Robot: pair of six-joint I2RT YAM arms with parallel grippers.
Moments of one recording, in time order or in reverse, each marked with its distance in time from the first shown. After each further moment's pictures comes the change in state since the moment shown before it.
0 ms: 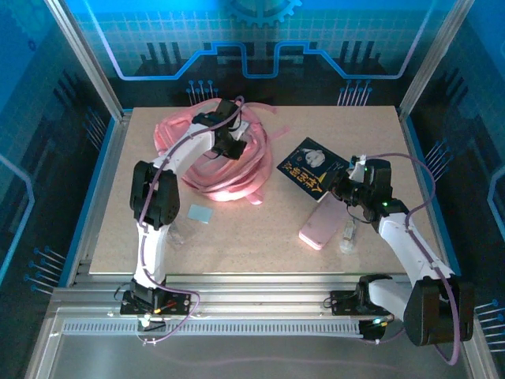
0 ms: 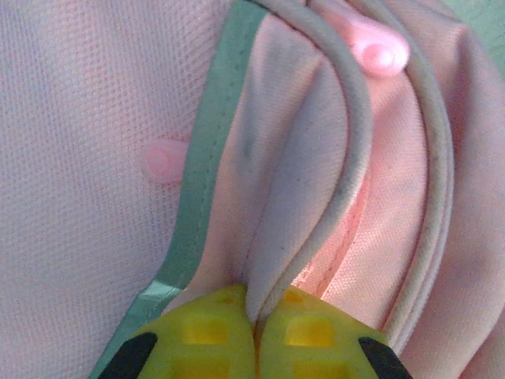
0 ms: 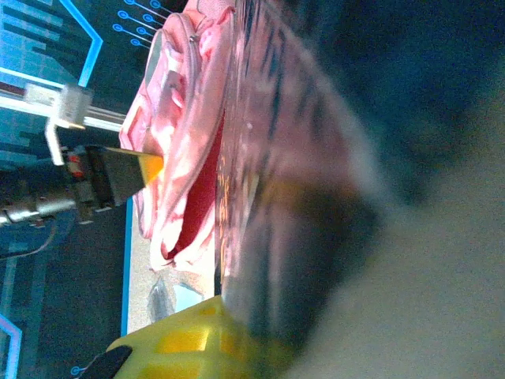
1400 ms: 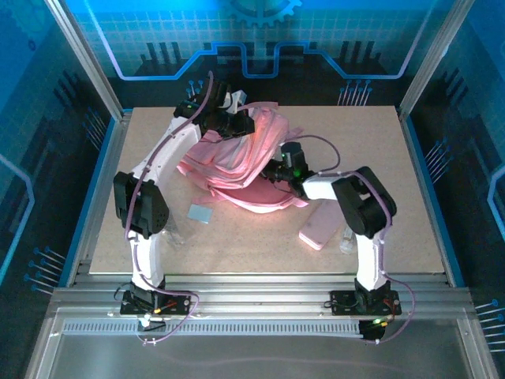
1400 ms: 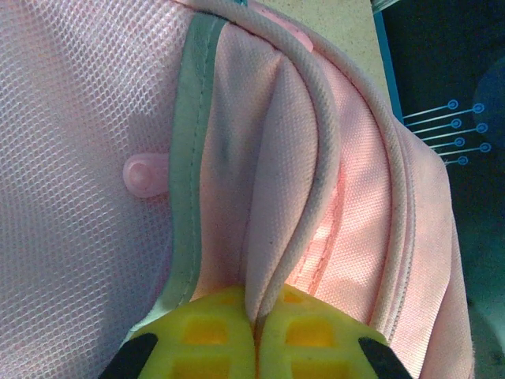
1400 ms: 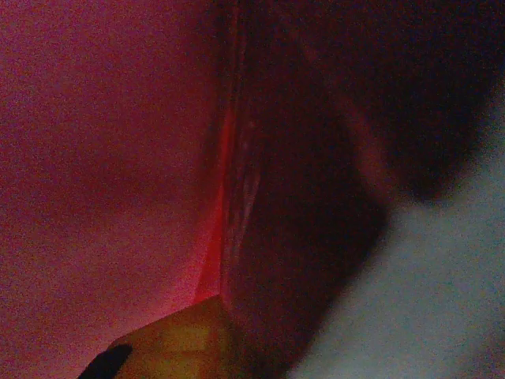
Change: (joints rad) left arm 0.026 -0.143 0.035 0.142 0.395 -0.502; right arm 0.450 0.971 0.451 0.770 0.077 0.360
